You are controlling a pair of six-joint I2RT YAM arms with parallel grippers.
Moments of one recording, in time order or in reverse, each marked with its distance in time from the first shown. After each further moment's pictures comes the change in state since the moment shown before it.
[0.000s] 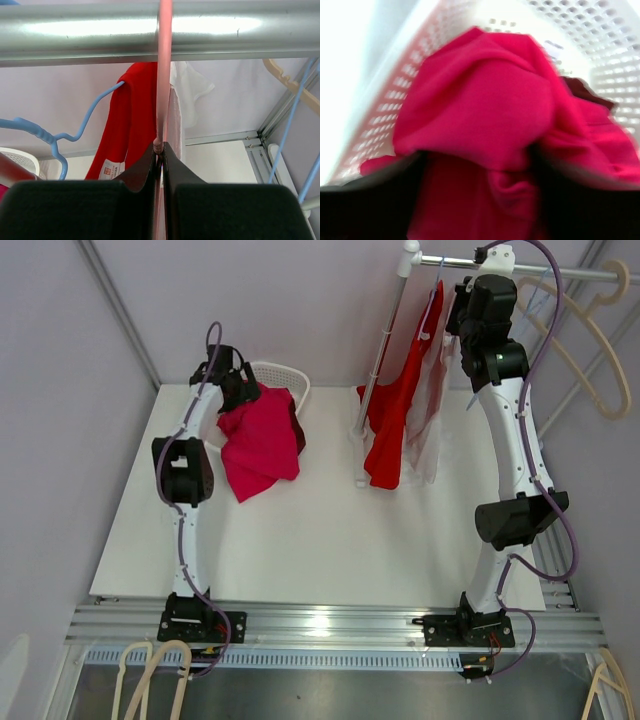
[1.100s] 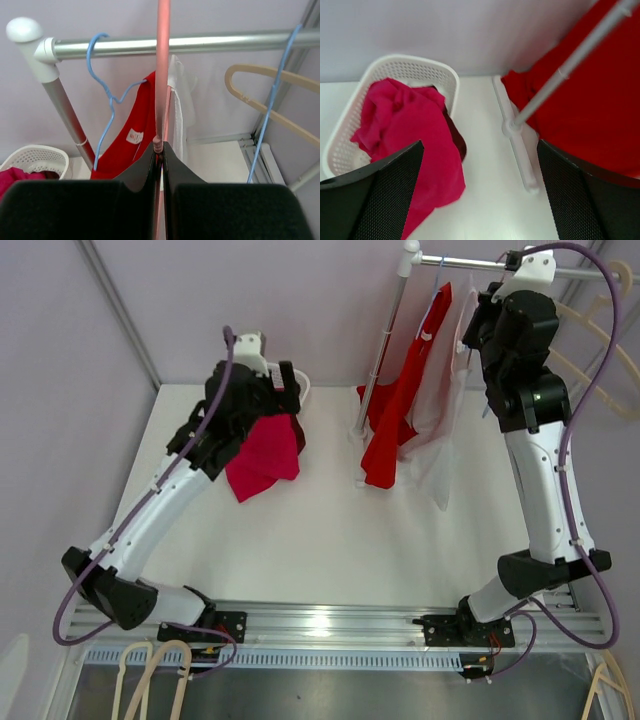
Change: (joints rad) left arm -0.461 -1.034 -0.709 0.294 -0.307 0.155; right arm 0.073 -0.327 -0.187 -0.022 0.056 0.006
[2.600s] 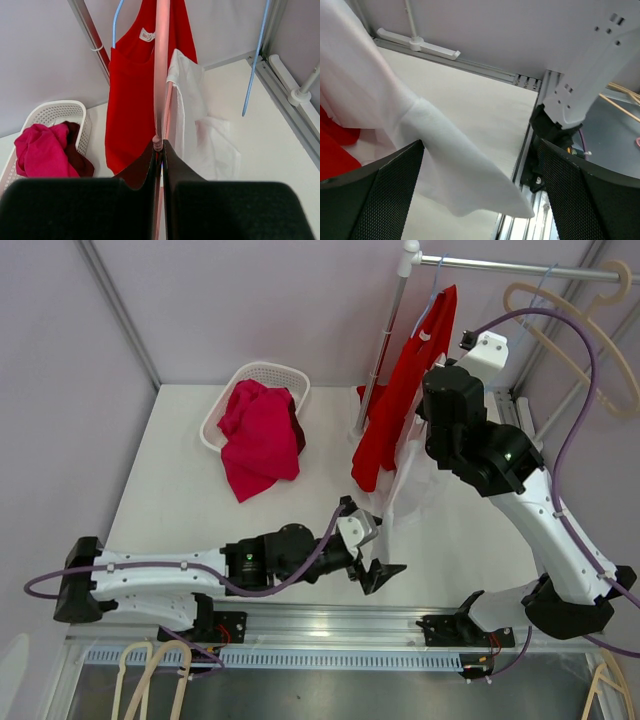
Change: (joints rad) left arm -0.918 -0.238 -0.657 0.577 0.101 0.187; right arm 0.508 -0.232 -0.303 -0.256 0.608 0.406
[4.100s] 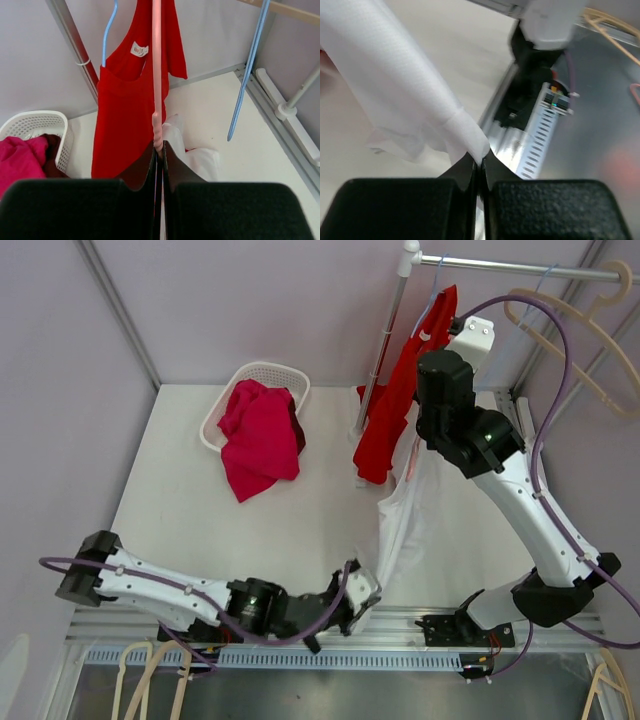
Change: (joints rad) left arm -0.383 0.012 -0.067 -0.200 -0.438 -0.208; right arm -0.101 0.079 -0.005 0.125 -0.033 -0.127
